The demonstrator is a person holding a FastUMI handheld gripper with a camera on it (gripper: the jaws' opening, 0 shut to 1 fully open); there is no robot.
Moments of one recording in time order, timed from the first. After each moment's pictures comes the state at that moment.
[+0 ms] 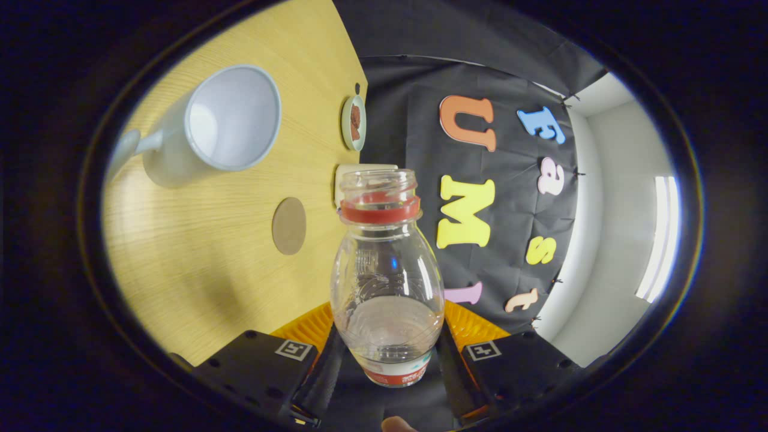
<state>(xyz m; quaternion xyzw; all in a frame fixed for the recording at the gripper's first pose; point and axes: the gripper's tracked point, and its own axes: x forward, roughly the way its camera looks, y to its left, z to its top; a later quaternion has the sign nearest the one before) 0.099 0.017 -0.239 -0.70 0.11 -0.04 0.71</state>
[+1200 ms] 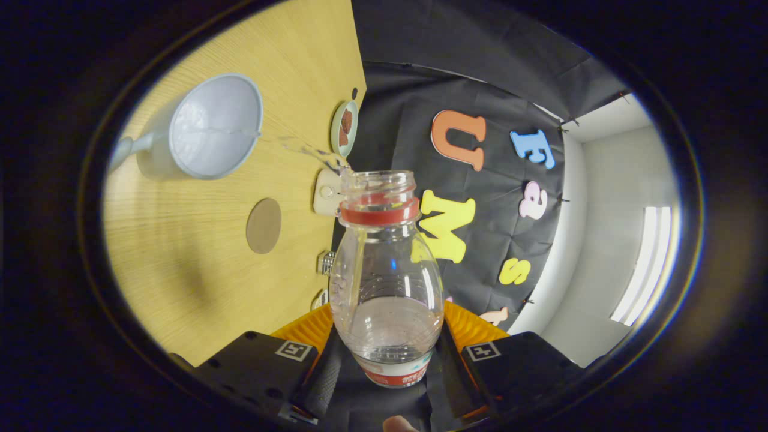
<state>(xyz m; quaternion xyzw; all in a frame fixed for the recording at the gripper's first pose) 0.096 0.037 -0.198 -0.74 0.07 -0.05 0.67</state>
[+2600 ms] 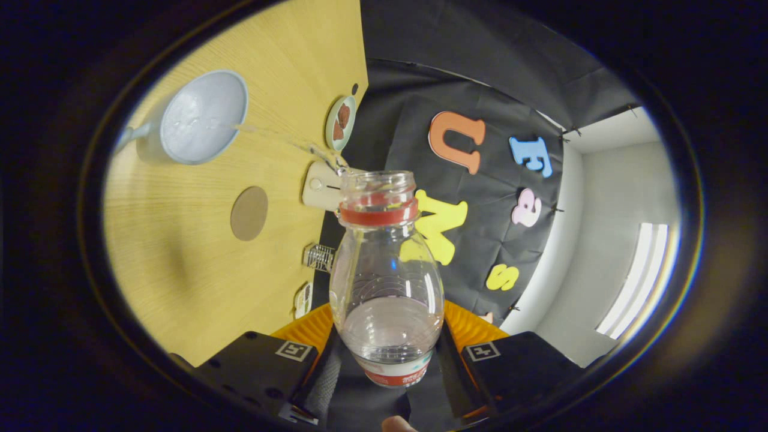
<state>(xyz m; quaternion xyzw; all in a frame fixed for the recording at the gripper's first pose) 0.097 0.040 -0.169 -0.76 0.07 -0.06 0.64</state>
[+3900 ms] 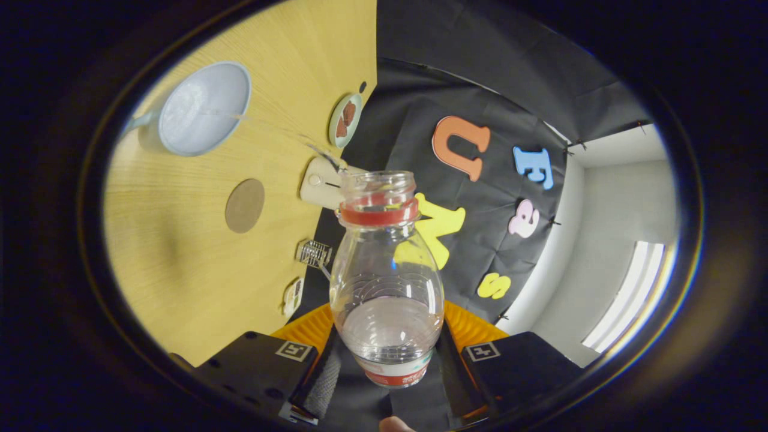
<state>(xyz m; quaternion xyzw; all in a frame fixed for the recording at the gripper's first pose) 0.106 0.046 -0.160 -0.78 0.06 -0.06 0.61</state>
